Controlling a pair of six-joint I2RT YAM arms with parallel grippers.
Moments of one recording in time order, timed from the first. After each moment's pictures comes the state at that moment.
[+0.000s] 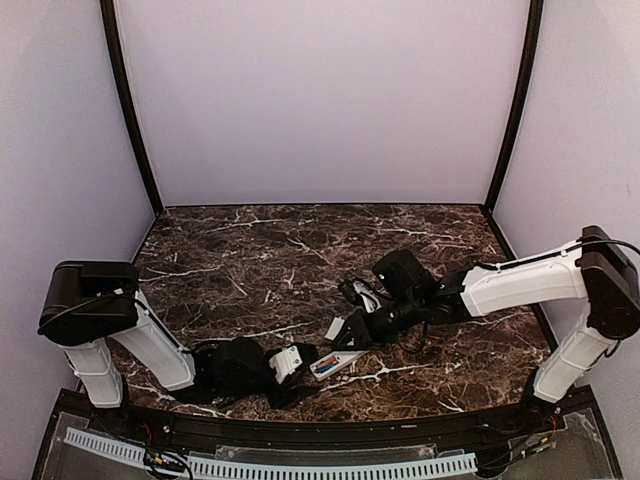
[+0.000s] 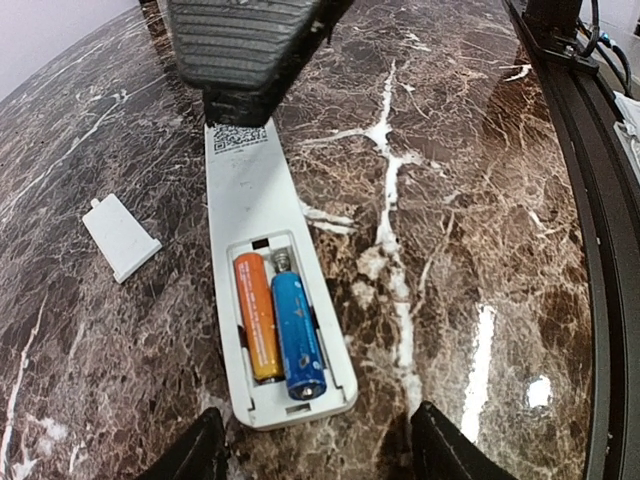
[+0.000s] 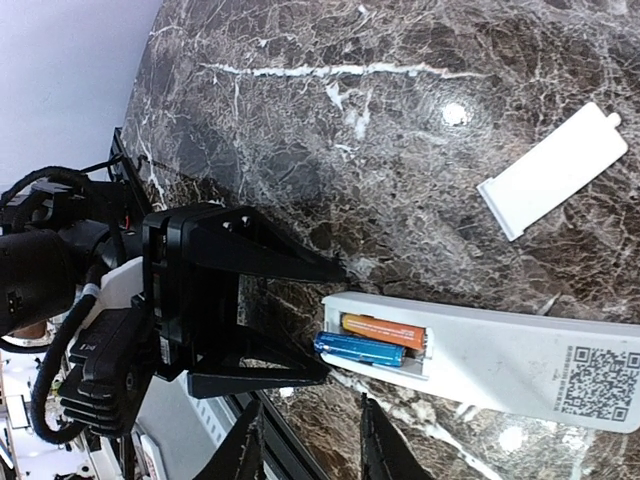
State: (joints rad) left arm -1.21 1.81 0.40 0.90 -0.04 0.07; right arm 0.96 1.59 0.87 -0.11 -0.49 0.68
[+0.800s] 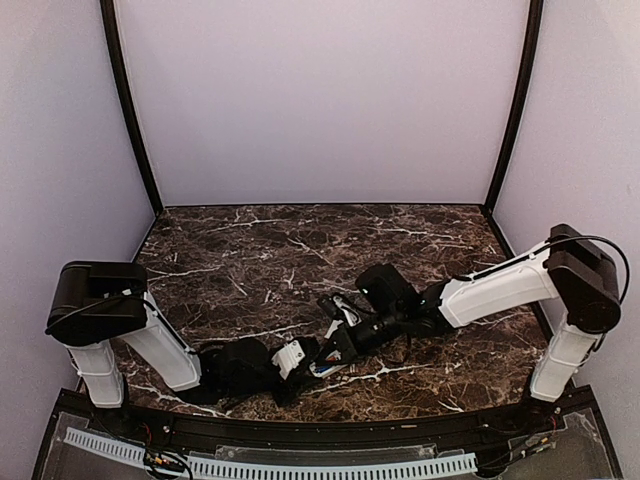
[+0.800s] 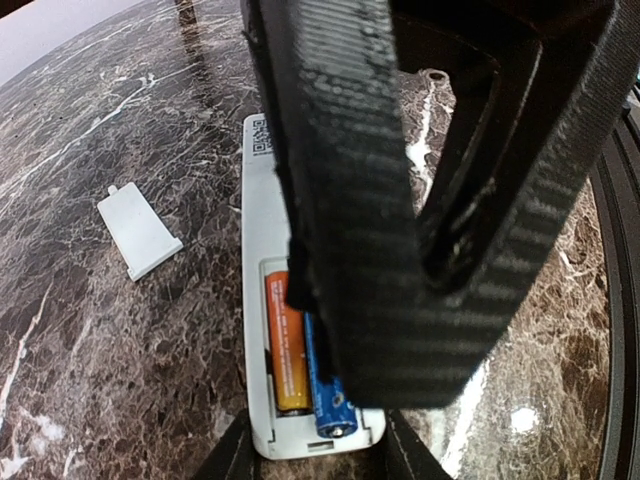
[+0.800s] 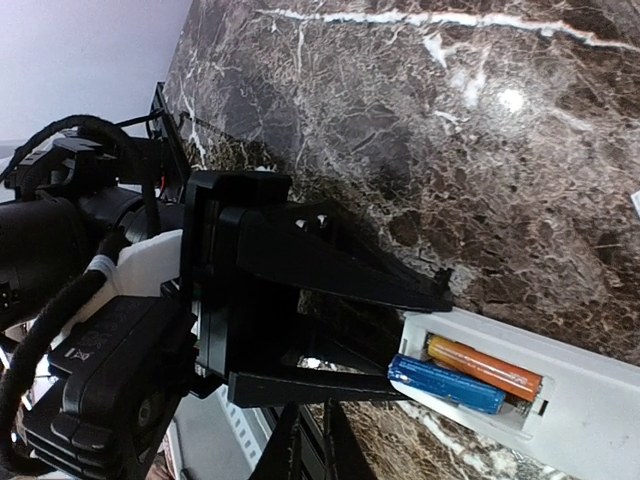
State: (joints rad) left arm -1.22 1.86 0.44 0.92 -0.10 -0.04; right arm 1.02 1.72 0.87 0.07 -0.61 0.71
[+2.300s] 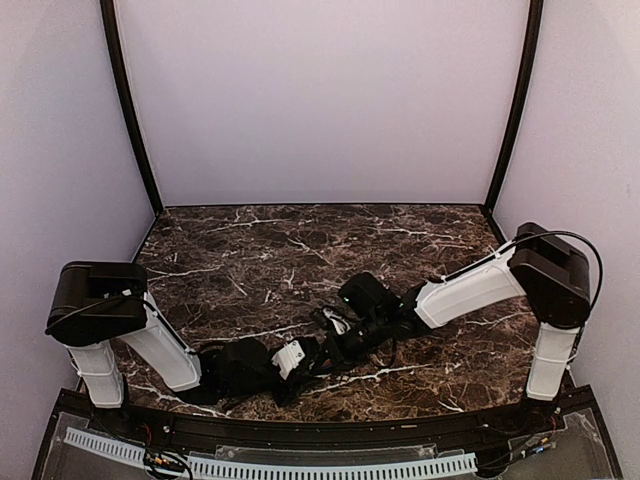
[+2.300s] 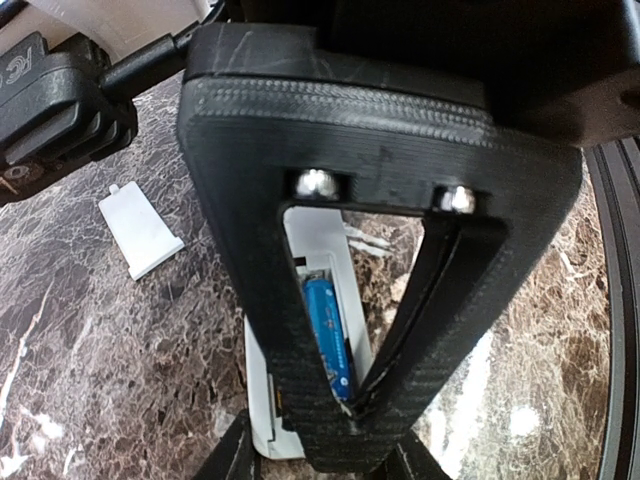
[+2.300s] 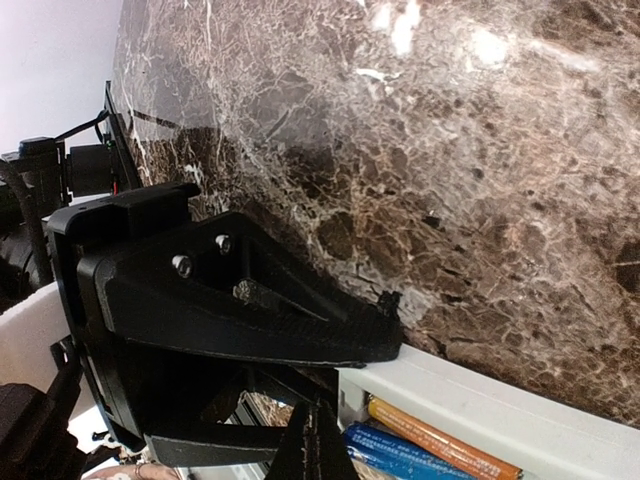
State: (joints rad) left arm -1.22 1.86 0.44 0.92 -0.10 -0.05; right arm 1.03 1.89 0.97 0.01 -0.62 0.75
